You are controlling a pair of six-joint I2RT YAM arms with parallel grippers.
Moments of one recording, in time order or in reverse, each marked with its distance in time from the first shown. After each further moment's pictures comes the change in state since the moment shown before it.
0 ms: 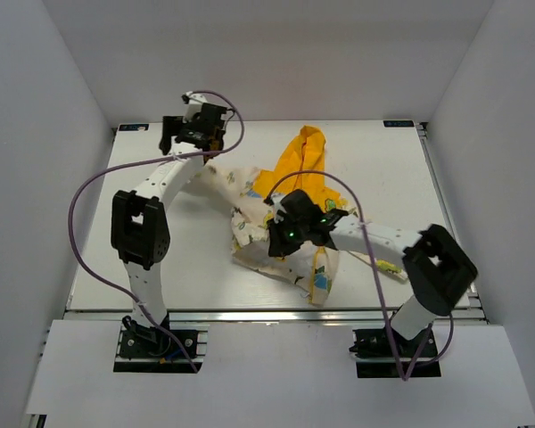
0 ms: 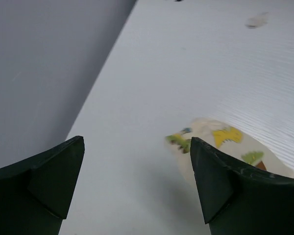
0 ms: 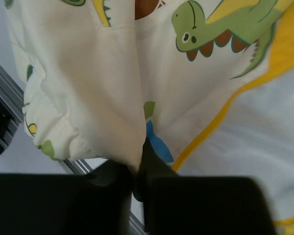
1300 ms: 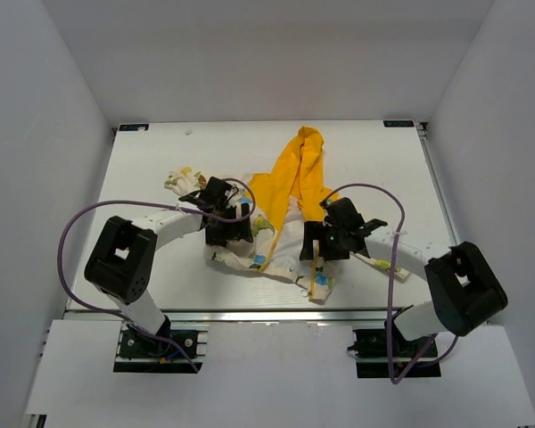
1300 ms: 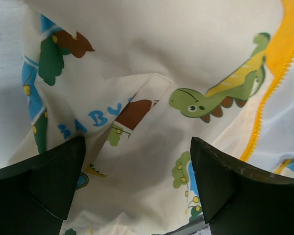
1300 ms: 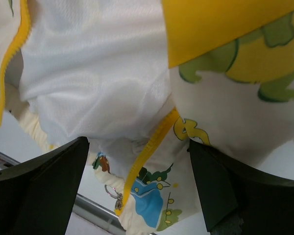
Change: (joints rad) left arm -0.086 -0.292 -0.774 0.084 1.144 -0.338; right arm -0.233 -0.130 -0.283 -0.039 0.082 0.169
